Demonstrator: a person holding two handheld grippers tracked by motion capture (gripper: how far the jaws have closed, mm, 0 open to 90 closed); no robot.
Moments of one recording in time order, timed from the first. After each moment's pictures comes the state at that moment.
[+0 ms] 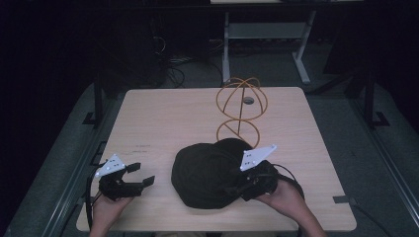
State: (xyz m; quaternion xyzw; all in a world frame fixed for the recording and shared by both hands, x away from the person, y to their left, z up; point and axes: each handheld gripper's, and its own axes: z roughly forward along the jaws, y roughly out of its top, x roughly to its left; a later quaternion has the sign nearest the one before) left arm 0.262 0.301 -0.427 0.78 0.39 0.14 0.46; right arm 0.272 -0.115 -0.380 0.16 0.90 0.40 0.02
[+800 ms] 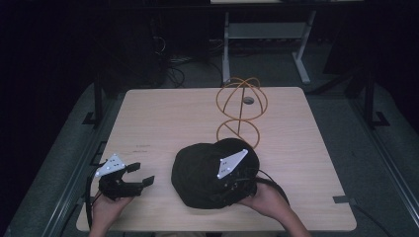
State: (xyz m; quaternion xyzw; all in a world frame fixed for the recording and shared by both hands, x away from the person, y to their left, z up) left arm 0.263 0.302 -0.427 0.78 0.39 0.14 0.46; right arm 0.276 -0.068 -0.403 0.11 0.93 0.36 0.00
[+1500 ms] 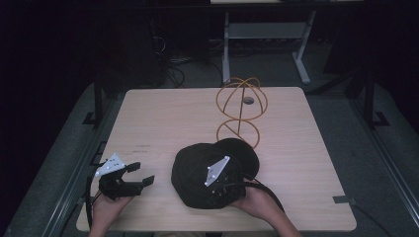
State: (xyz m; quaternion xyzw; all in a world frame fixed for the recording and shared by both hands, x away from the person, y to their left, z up) left arm 0.264 0.301 -0.428 0.78 0.39 0.14 0.47; right arm 0.275 -0.040 -0.425 0.09 0.95 0.30 -0.01
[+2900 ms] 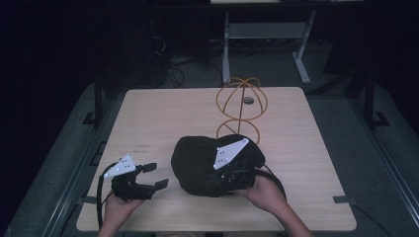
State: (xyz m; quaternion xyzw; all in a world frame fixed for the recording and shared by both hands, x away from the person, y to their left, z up) left arm 0.260 0.266 -0.420 0.79 0.32 0.09 0.52; right arm 0.272 -0.063 -0.348 0.11 0.91 0.39 0.02
